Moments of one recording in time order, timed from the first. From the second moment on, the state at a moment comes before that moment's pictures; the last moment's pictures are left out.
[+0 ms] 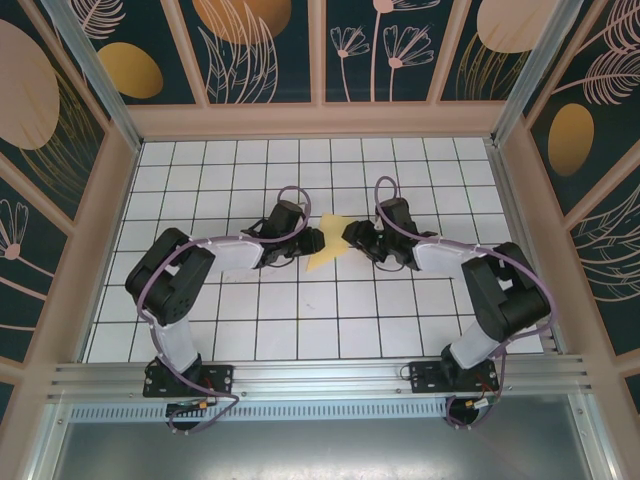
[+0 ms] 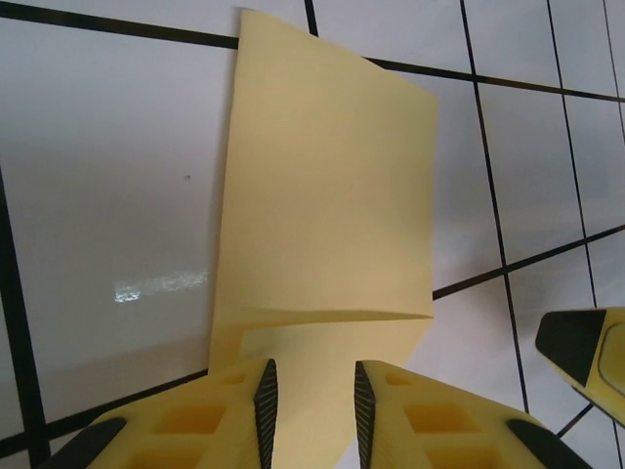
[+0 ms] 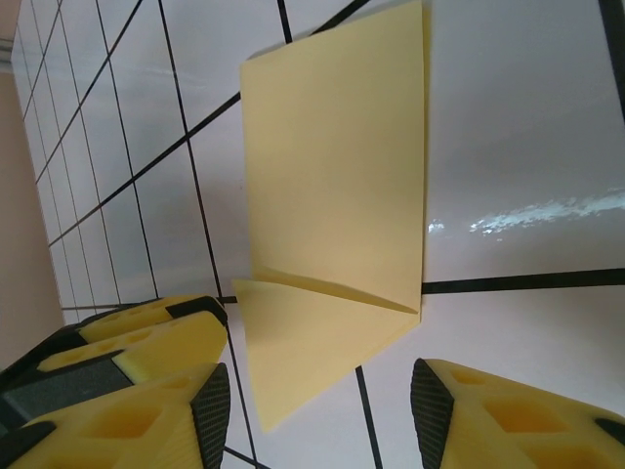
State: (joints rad) left arm -0.63 1.84 0.94 0.11 0.21 -0.73; right arm 0.48 1.61 0.75 0.07 -0.36 0.96
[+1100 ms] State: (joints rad) left arm -0.62 1.90 0.95 0.10 0.14 -0.81; right arm 0.53 1.75 0.82 0.07 -0.36 1.05
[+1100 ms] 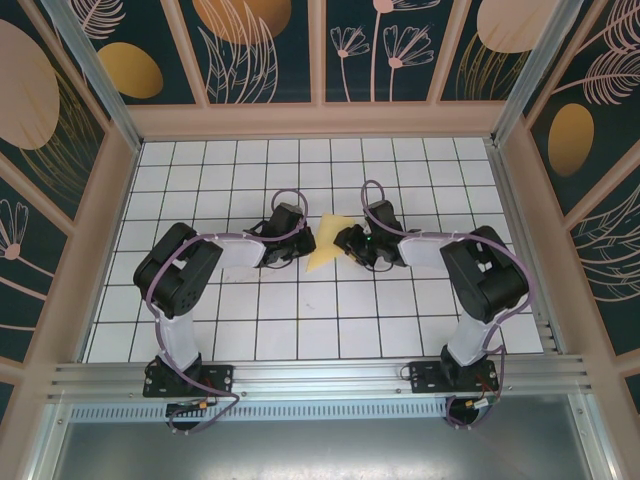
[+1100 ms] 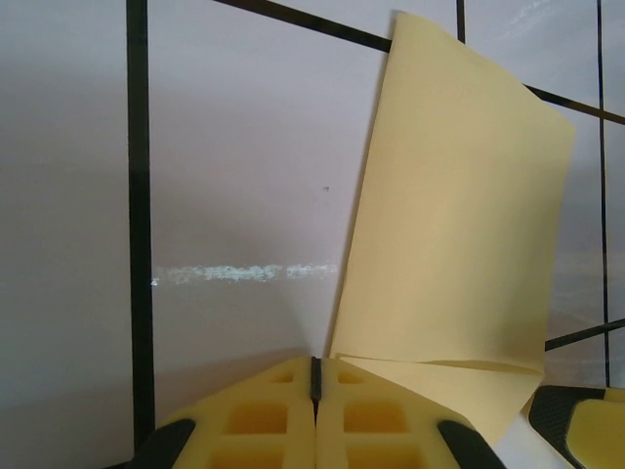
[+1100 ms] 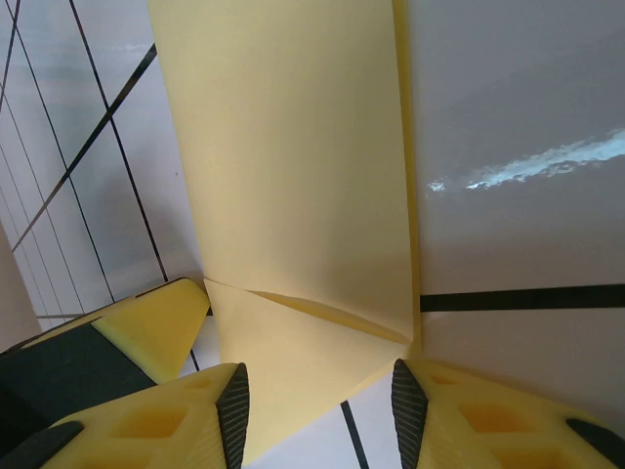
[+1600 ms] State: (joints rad) left arm -0.62 1.90 0.95 0.10 0.14 -0.80; right arm 0.53 1.78 0.86 0.05 -0.30 1.09
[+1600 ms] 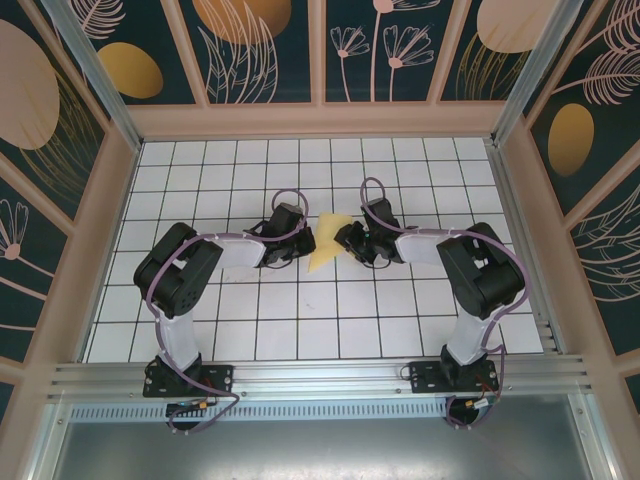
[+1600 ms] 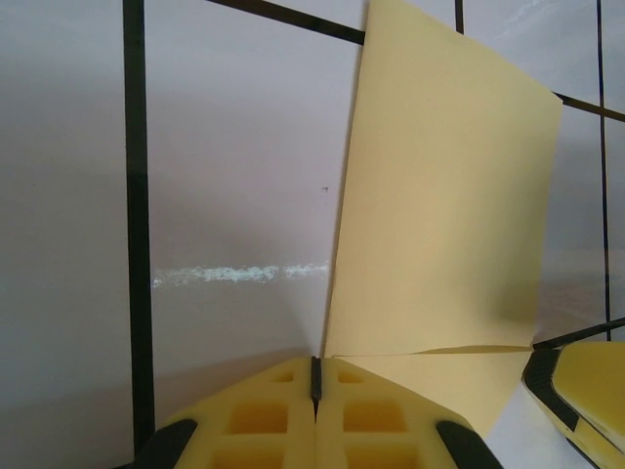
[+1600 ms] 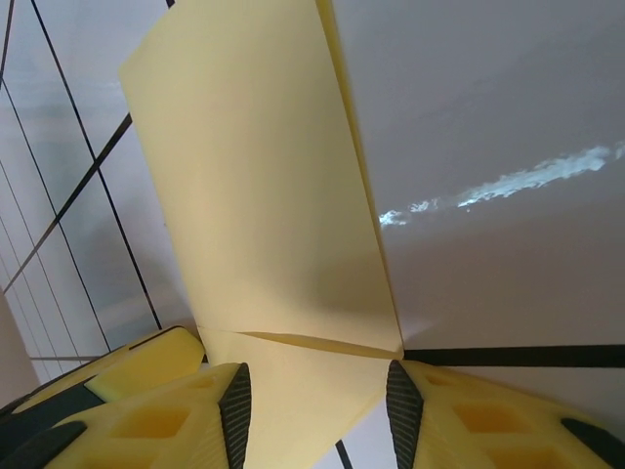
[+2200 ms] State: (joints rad) left arm -0.61 1.91 0.96 0.09 0.15 -0.78; right arm 0.53 1.75 0.86 0.04 -0.25 1.10
